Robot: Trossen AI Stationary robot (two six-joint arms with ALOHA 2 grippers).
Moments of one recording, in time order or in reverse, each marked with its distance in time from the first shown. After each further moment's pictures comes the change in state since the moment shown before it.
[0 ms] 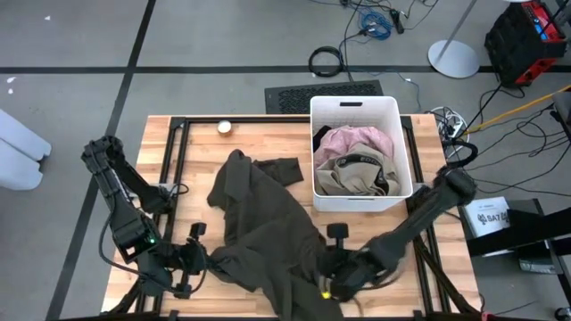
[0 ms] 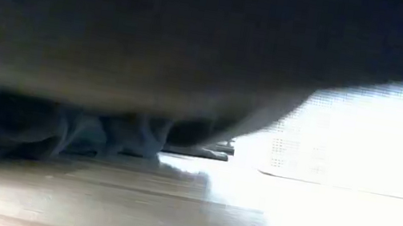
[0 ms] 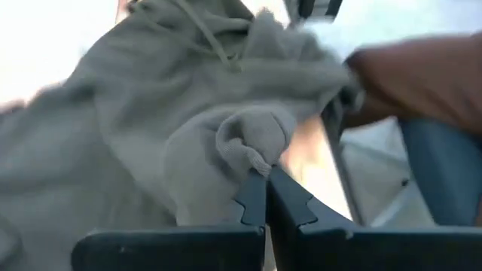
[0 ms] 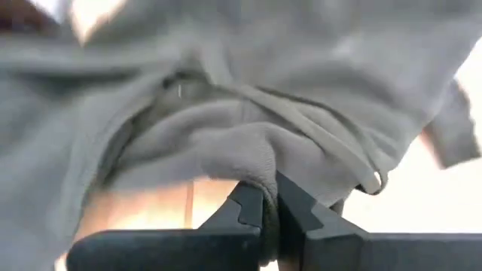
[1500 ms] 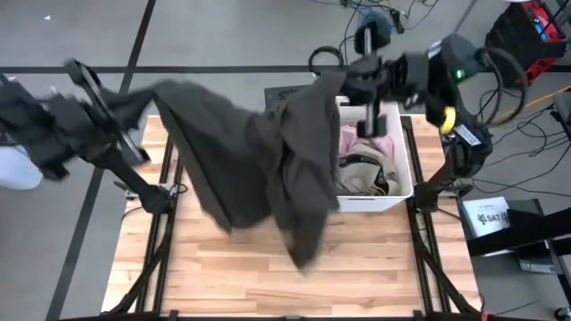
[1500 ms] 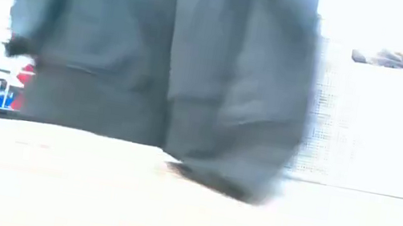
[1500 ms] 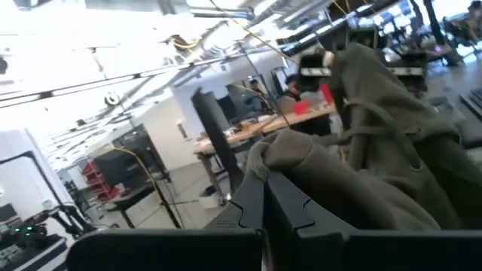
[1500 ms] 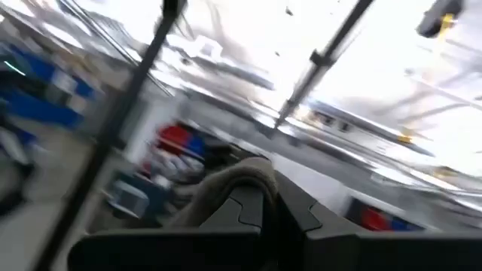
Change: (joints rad) left arm 0.160 -0.047 0.854 0.825 -0.698 1.884; right arm -0.815 -0.164 0.833 0.663 -0.828 -0.809
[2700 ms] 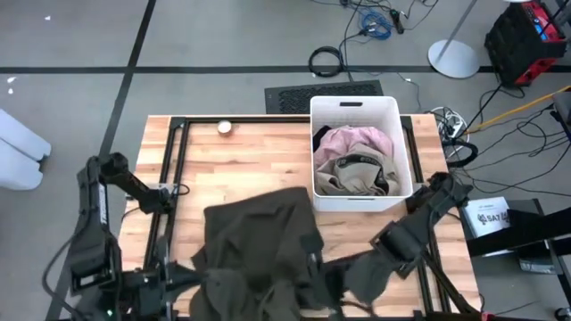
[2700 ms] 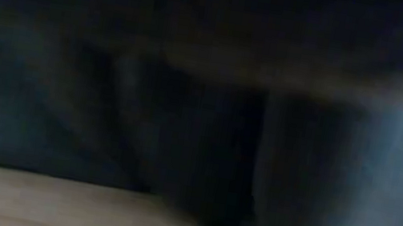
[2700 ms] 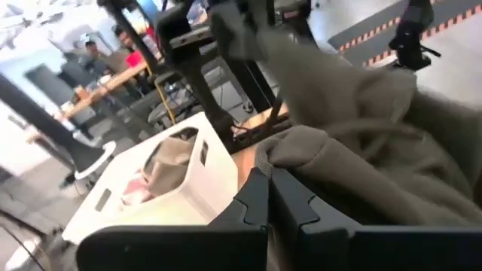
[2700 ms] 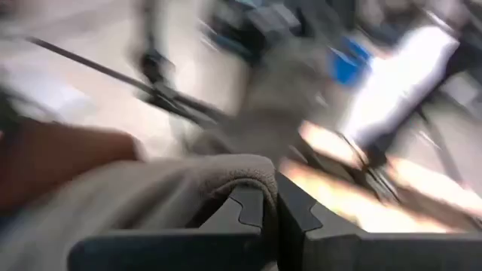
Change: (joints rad) left arm -0.378 0.269 -0.390 -0.823 0.025 -1.373; right arm 0.784 0.265 -0.203 -0.434 0.729 0.233
